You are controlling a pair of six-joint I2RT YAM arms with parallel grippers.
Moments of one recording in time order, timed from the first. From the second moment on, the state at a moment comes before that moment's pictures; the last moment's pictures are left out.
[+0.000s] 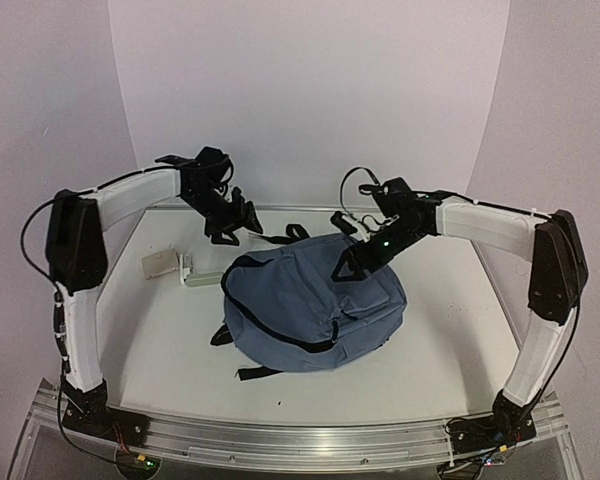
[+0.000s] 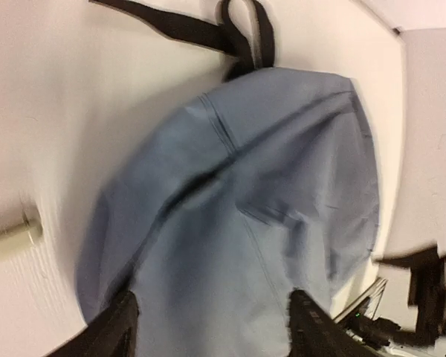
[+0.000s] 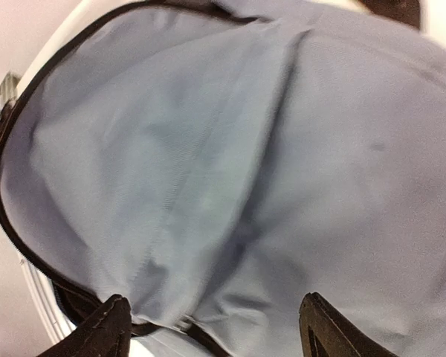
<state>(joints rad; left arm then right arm) -0.48 2.09 1.91 -0.88 0.40 -0.61 0.57 1.85 1.48 -0.68 -0.50 -0.13</state>
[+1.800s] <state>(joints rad) -0.98 2.15 1.93 -0.97 0.19 -0.55 0.35 1.64 1.22 -0.80 -0.39 -0.27</state>
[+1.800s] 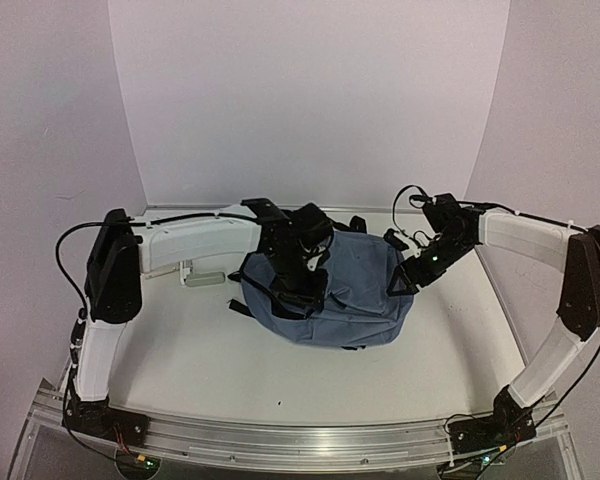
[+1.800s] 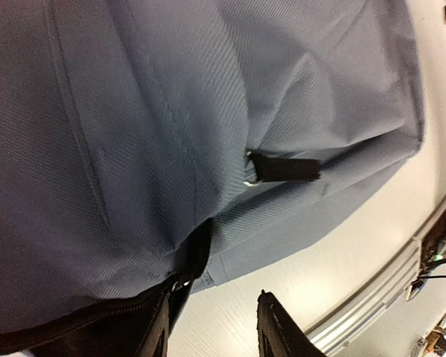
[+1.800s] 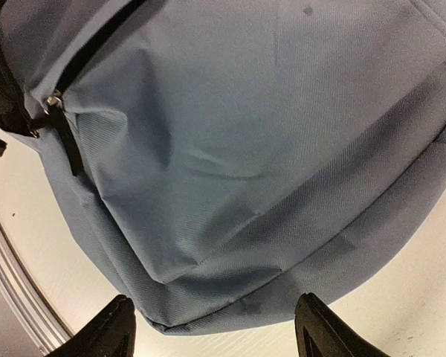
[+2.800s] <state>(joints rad) -1.05 2.35 2.15 -1.15 -0.05 -0.59 0.35 1.80 1.19 -0.80 -0.32 -0.28</state>
